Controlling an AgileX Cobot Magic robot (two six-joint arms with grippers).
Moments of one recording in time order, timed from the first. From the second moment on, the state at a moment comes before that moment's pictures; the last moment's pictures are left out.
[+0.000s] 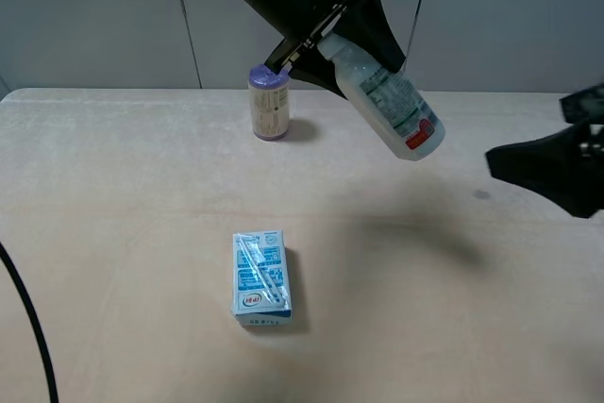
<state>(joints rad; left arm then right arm) -0.55 2.07 -1.81 -0.92 1.09 0.26 0.41 0.80 -0.65 0.24 0.62 -0.44</state>
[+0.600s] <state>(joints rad) -0.55 2.07 -1.81 -0.94 1.09 0.27 0.48 1.23 -0.85 0.27 0.44 -0.56</state>
